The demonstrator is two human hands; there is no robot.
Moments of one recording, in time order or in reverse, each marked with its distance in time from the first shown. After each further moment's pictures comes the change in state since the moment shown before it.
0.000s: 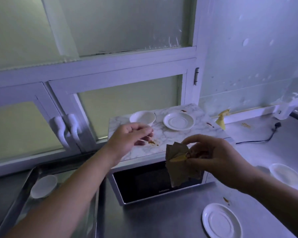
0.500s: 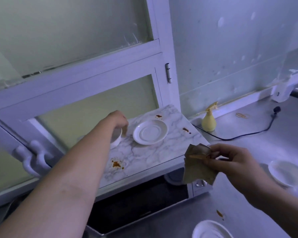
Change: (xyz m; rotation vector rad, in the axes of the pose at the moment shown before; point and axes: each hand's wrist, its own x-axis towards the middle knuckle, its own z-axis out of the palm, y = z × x) left_hand 0.257 -0.025 0.044 1.183 0.029 -0.418; right_hand 0.016 0.105 -0.130 0.207 0.369 0.161
